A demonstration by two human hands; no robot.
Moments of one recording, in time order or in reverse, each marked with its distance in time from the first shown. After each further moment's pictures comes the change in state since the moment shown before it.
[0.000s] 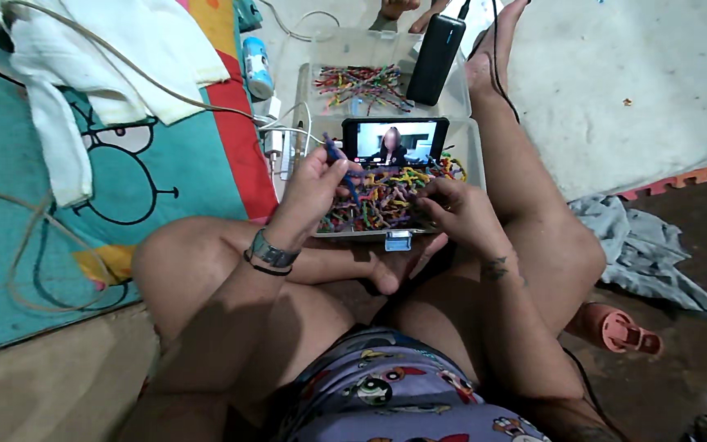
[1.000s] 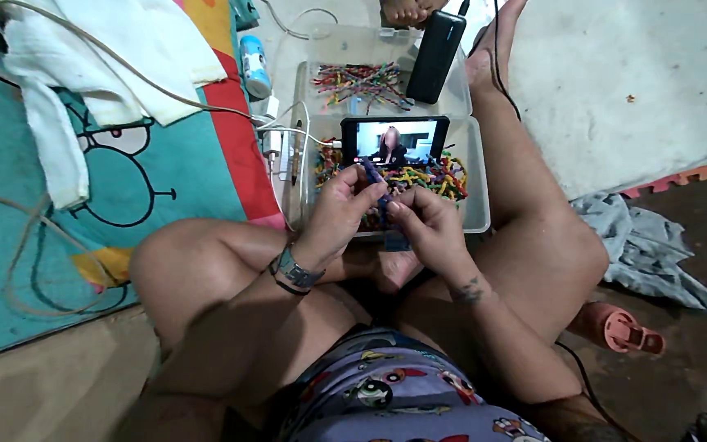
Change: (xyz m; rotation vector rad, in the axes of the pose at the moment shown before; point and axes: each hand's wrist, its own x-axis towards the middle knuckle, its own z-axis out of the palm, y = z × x) left_hand 0.006 -0.042 0.013 -0.171 -0.102 0.198; right_hand -0.010 -0.058 0.038 0.527 0.167 0.005
